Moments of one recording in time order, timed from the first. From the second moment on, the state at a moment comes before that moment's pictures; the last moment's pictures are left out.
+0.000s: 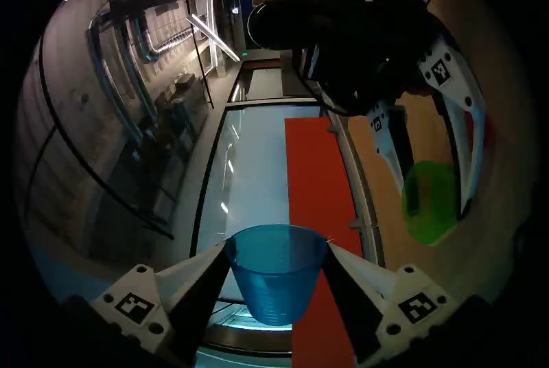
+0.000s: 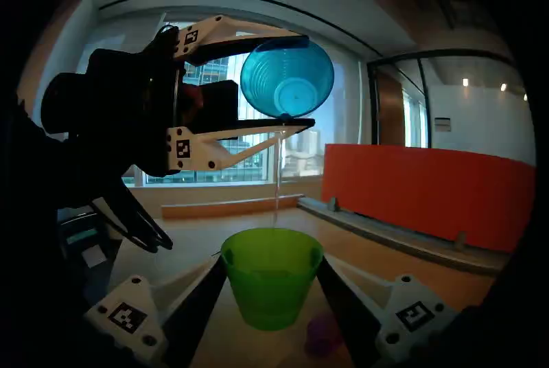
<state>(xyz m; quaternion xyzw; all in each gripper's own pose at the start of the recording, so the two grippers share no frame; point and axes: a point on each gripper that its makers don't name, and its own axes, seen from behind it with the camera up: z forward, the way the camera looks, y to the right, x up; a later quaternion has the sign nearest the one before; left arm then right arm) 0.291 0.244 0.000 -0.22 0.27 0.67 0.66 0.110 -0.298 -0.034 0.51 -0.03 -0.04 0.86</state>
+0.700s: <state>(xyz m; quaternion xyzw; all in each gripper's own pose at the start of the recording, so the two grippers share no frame) 0.283 0.246 -0.002 -0.21 0.28 0.67 0.65 0.112 -0.299 -0.034 0.51 -0.03 -0.04 0.86</state>
